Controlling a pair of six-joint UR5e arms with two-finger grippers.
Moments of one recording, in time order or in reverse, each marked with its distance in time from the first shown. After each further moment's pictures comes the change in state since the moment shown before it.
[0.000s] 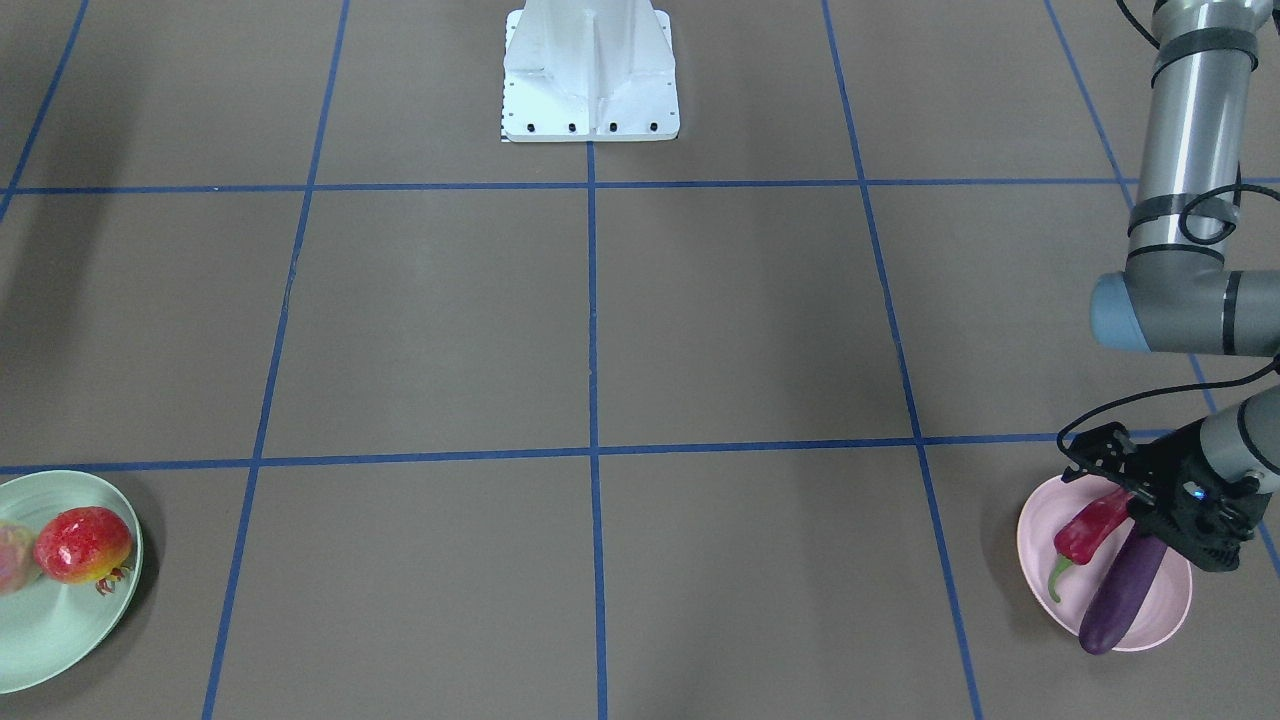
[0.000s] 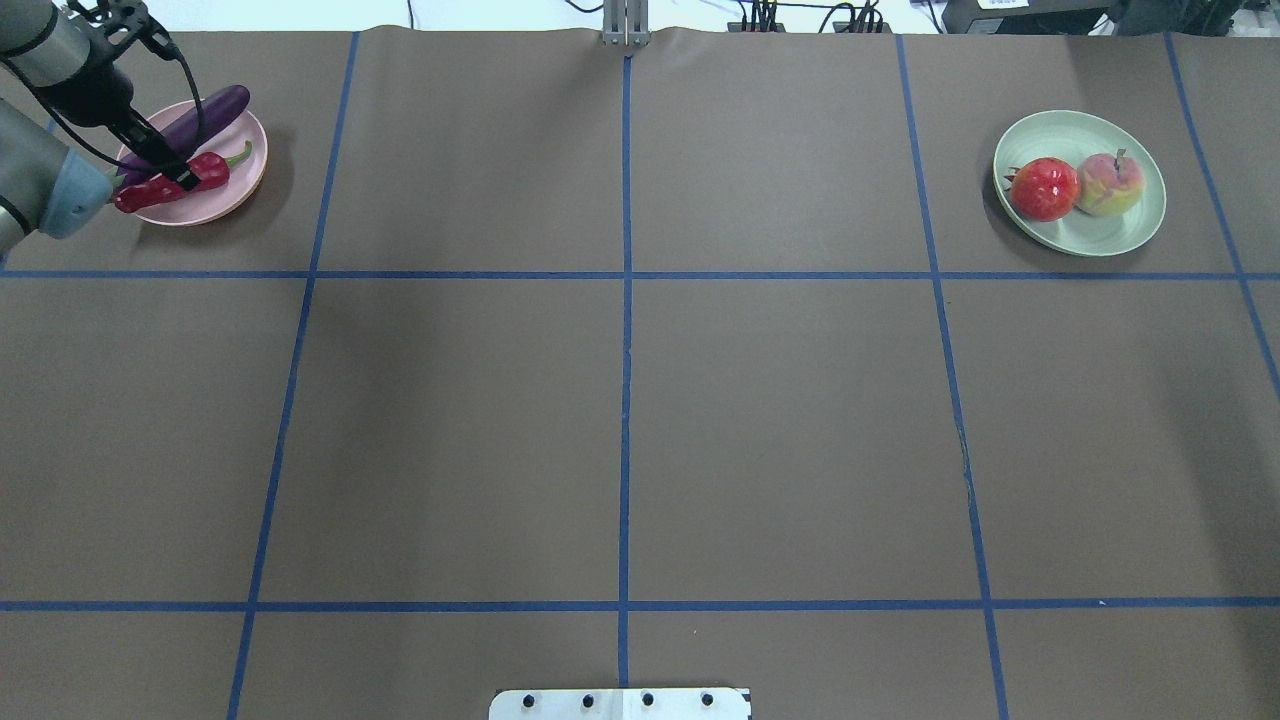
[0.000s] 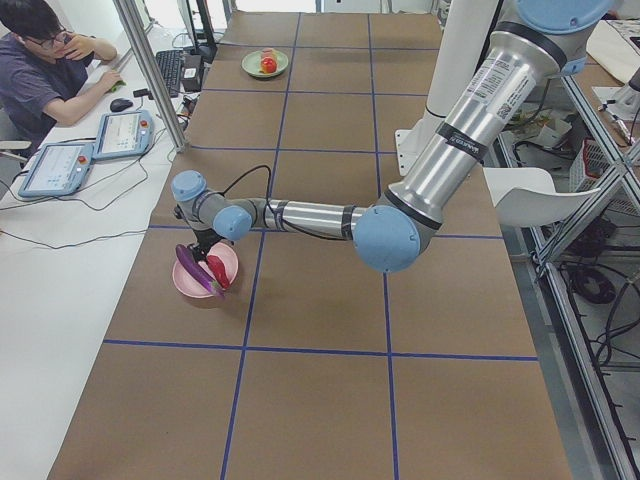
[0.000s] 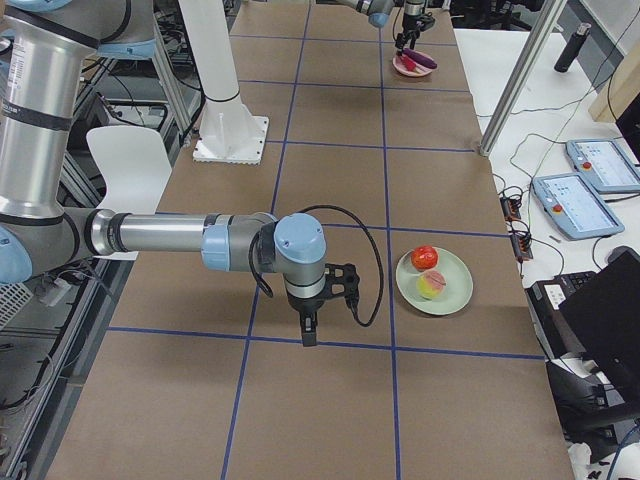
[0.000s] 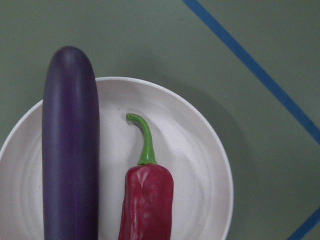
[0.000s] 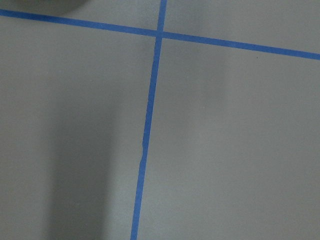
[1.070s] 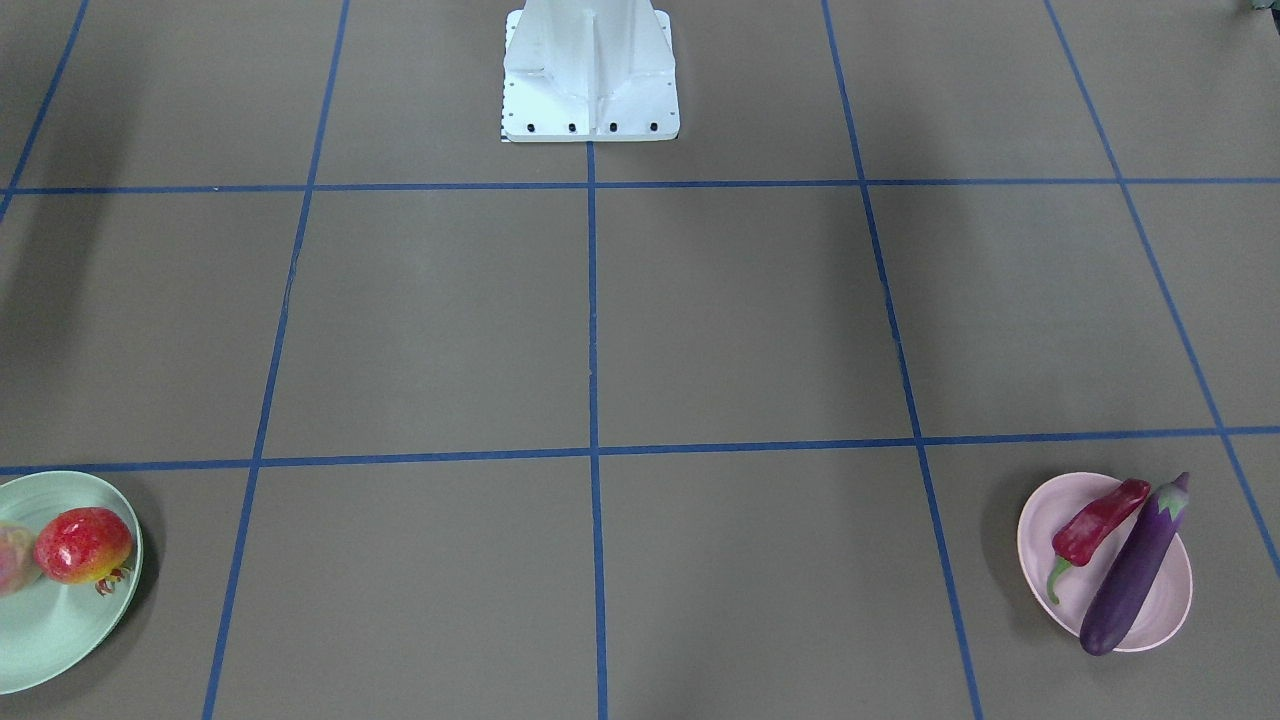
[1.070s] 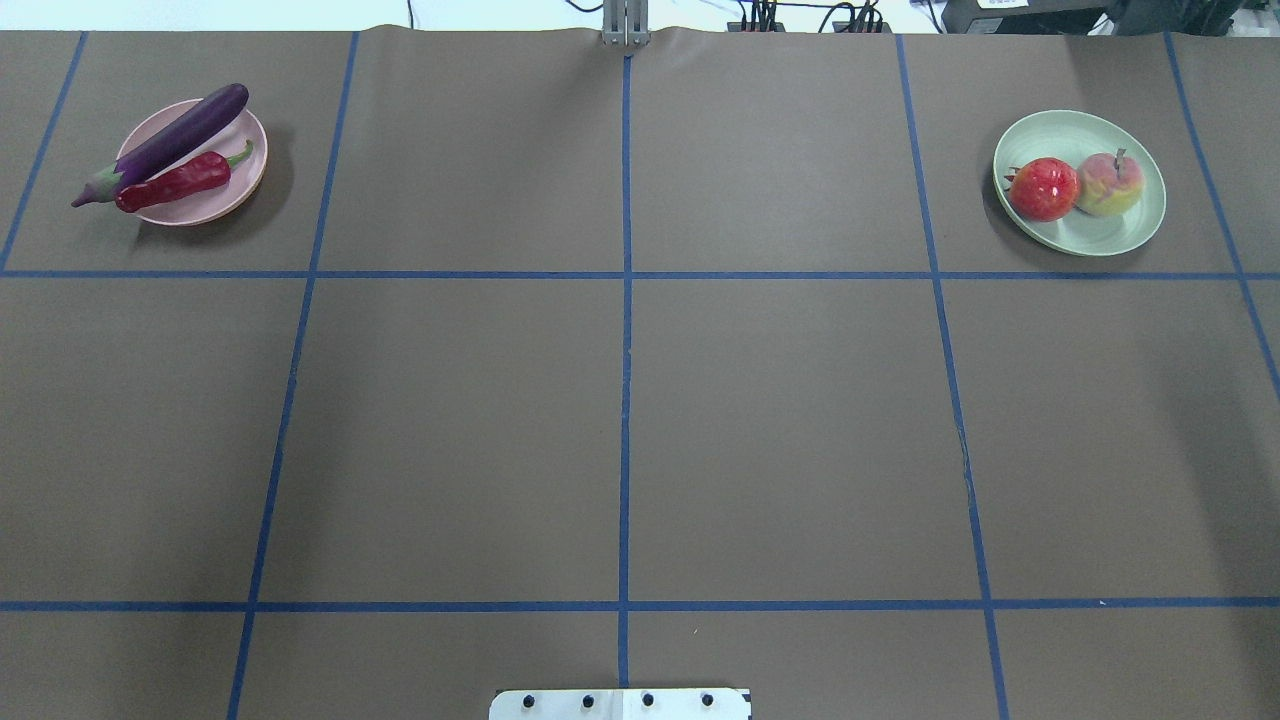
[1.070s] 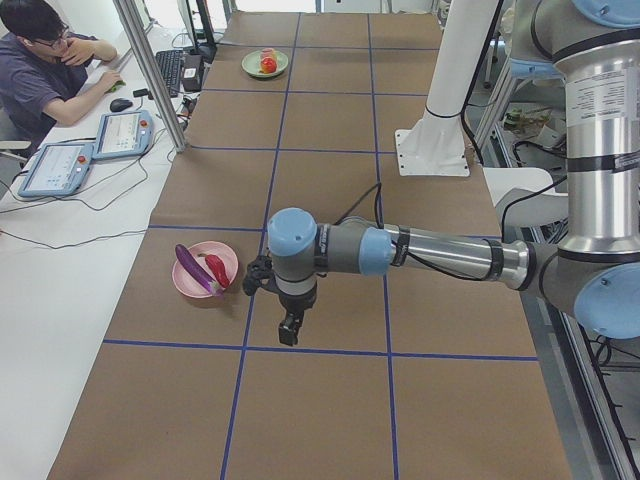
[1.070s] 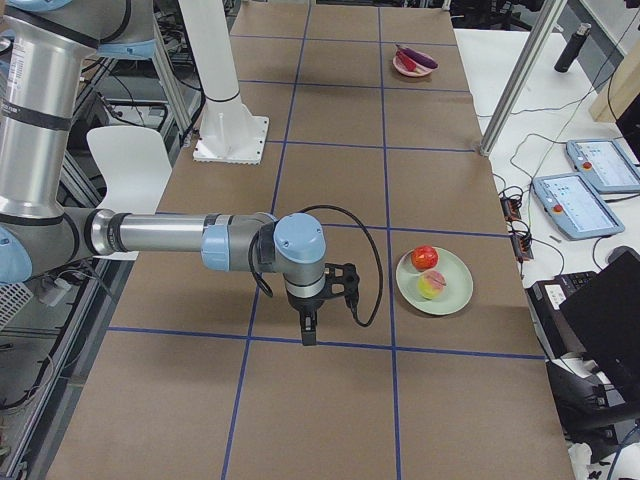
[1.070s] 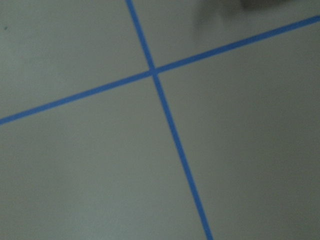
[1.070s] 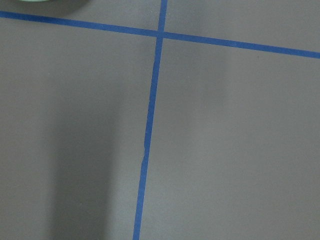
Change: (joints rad) left arm -0.417 0.715 -0.675 0.393 0.071 0.196; right arm -0.001 -0.001 0.000 0.001 0.008 0.005
